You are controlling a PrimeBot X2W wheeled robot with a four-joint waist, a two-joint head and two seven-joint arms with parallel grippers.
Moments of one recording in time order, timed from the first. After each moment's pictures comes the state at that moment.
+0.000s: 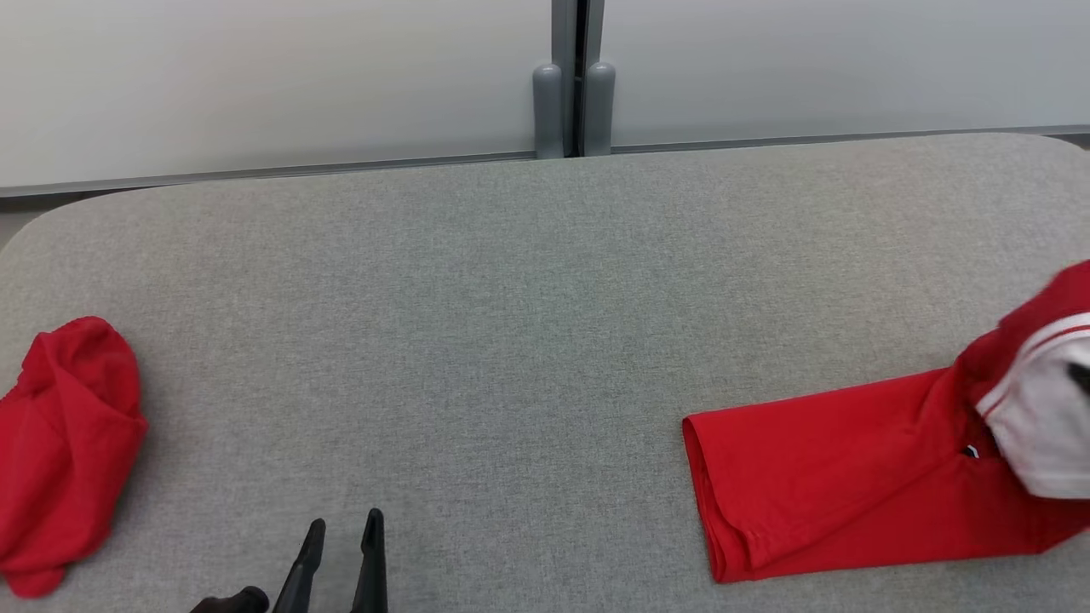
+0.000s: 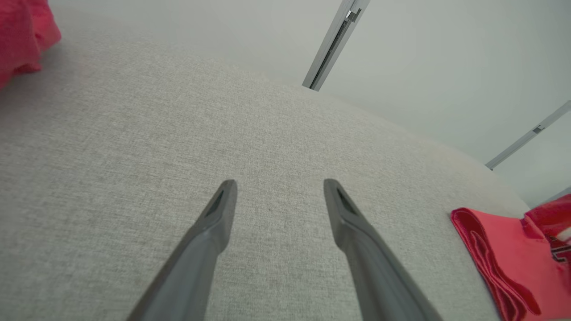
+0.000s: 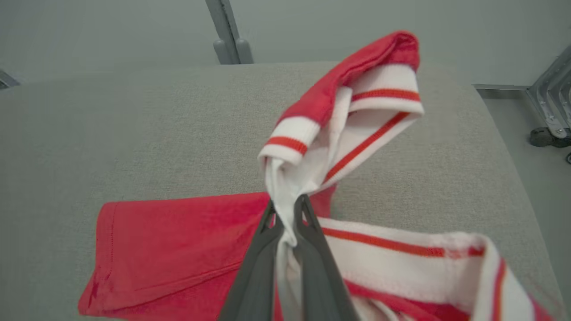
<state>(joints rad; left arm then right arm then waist) 0.16 0.13 -0.27 0.13 -0.60 0.05 -0.26 -0.12 -0.88 0.20 0.09 1.02 0.13 0.33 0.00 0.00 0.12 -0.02</state>
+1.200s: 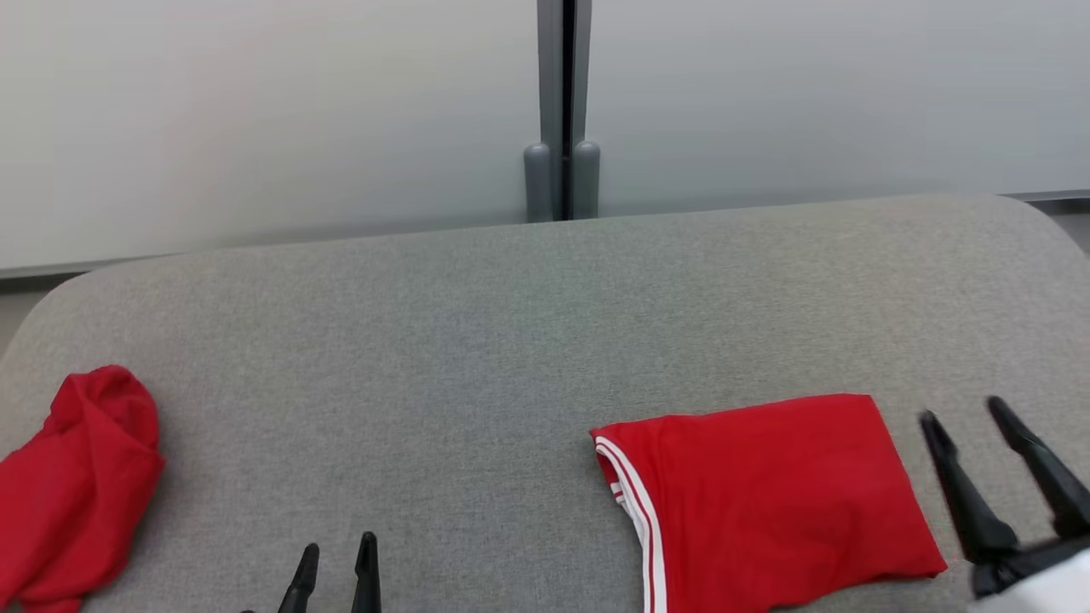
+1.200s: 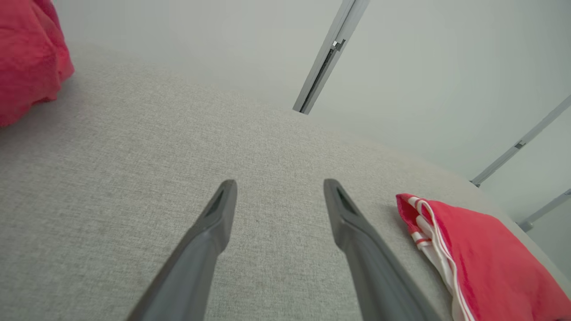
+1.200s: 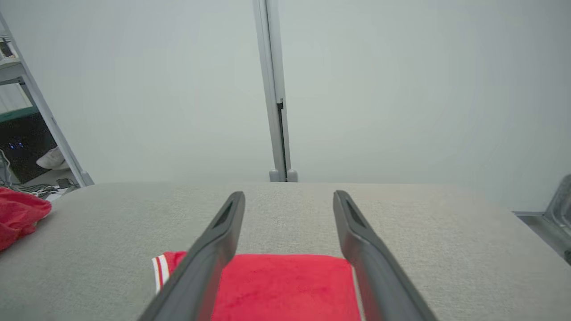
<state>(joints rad) 0.19 0.05 -0.19 0.19 -0.54 -0.01 -0.26 0.08 -0.41 0.17 -0.19 0.56 0.13 -0.02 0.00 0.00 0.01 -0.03</state>
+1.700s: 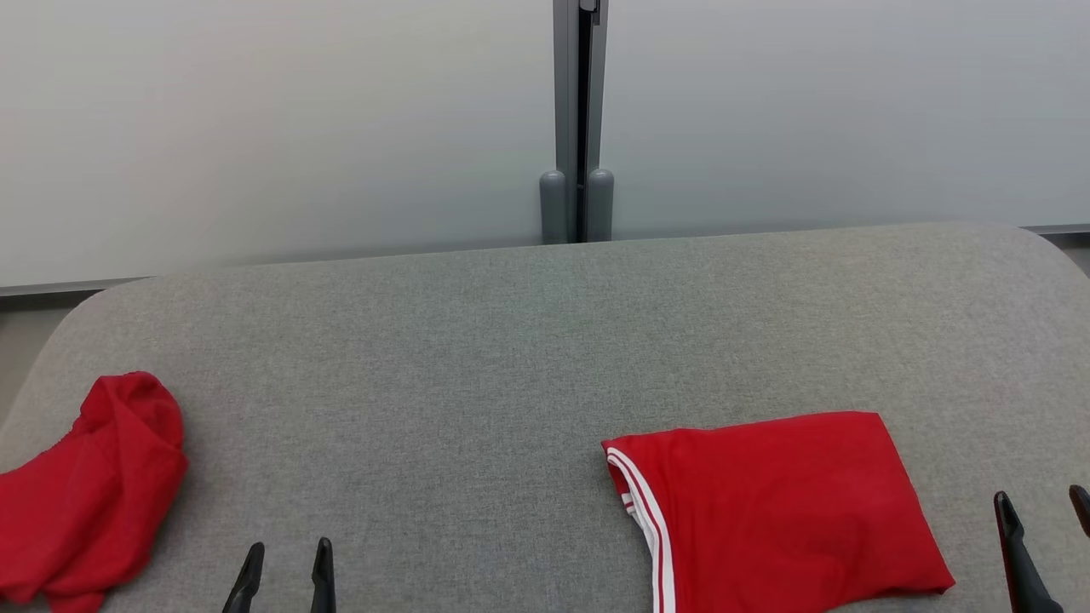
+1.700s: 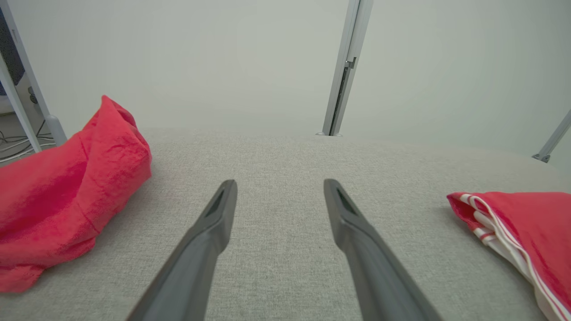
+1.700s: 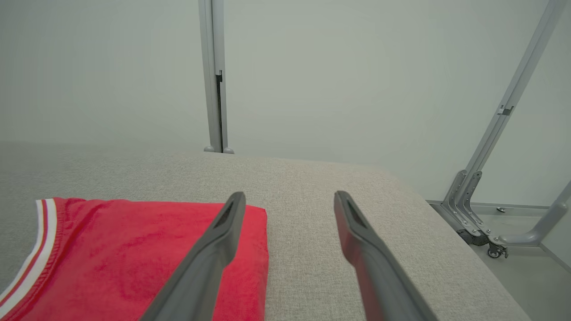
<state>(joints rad) 0.24 0.07 -0.05 0.11 -0.24 -0.01 -0.26 0.20 -0.24 -0.13 0.12 0.18 0.13 -0.26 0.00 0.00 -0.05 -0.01</state>
